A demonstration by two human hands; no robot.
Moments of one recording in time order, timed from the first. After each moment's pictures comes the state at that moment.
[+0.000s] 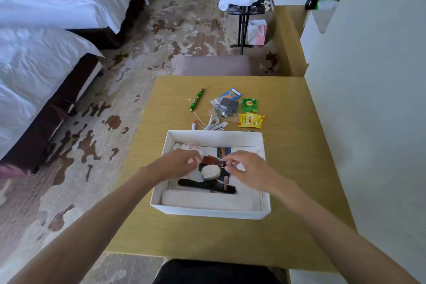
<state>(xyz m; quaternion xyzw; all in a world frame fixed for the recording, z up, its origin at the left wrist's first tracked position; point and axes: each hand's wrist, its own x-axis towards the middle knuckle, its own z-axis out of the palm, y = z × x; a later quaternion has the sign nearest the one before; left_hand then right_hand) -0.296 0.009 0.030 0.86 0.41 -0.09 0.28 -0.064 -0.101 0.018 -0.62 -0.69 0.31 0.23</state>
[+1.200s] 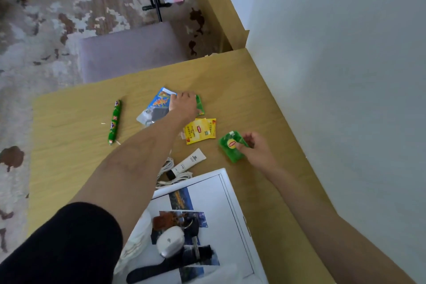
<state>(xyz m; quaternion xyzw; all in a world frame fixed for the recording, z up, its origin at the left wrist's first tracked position) 0.017 0.232 -0.093 0.92 0.36 -0.14 0.07 0.082 -0.017 -0.086 -0.78 -0.19 0.37 0.46</state>
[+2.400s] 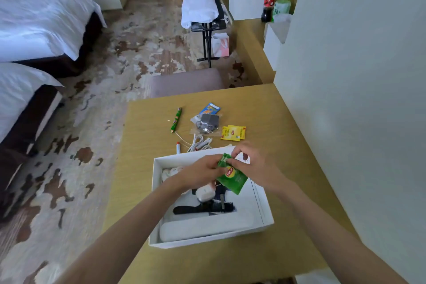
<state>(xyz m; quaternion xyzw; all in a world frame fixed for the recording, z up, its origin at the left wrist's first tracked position) -0.212 0.007 0.063 0.76 0.28 -0.01 0.58 -0.045 -0.089 0.044 -0.67 -0.58 0.23 0.39</state>
